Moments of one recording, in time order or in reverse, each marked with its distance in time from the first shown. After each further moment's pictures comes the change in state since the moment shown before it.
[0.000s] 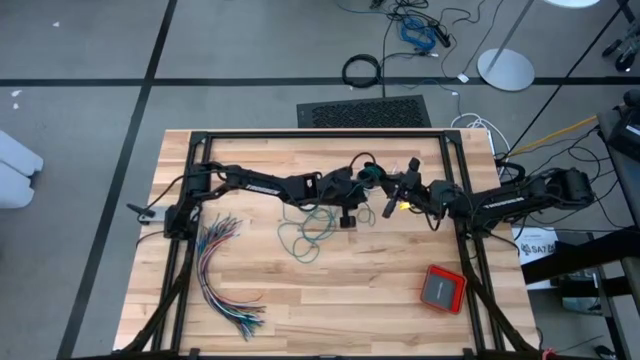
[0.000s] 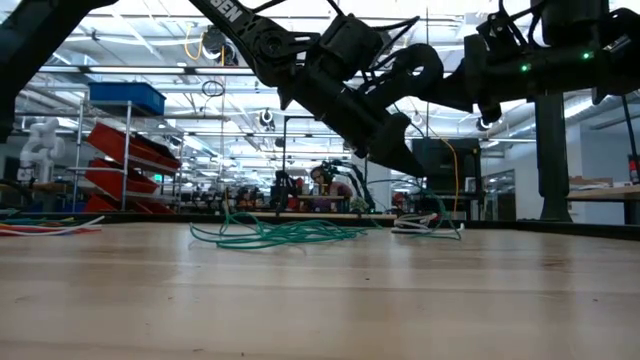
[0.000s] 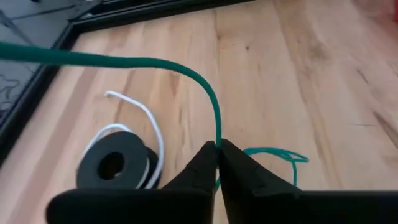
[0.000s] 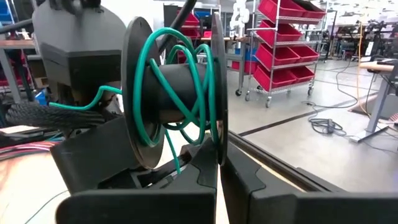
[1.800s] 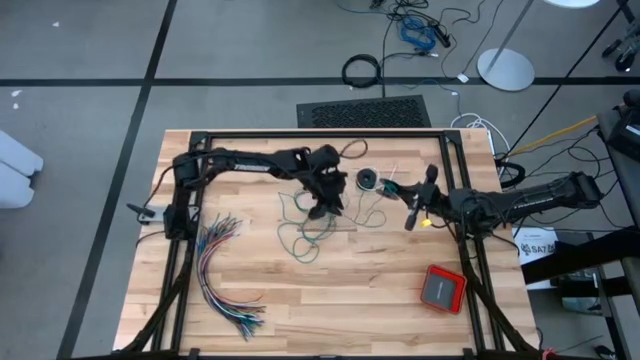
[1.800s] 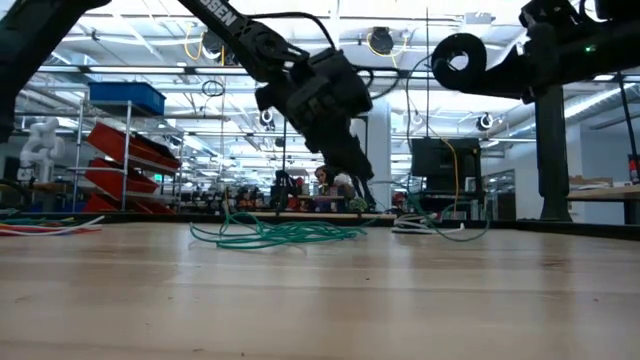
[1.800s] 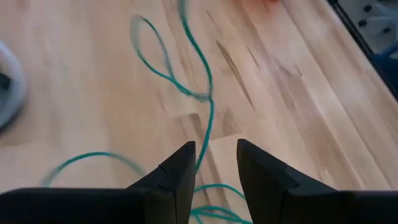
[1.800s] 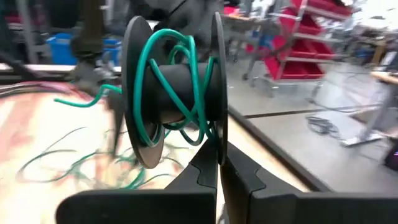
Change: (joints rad) left arm 0.171 -0.090 0.000 -0.453 0.688 0.059; right arm 0.198 -0.480 0.000 -0.630 0.124 -0.097
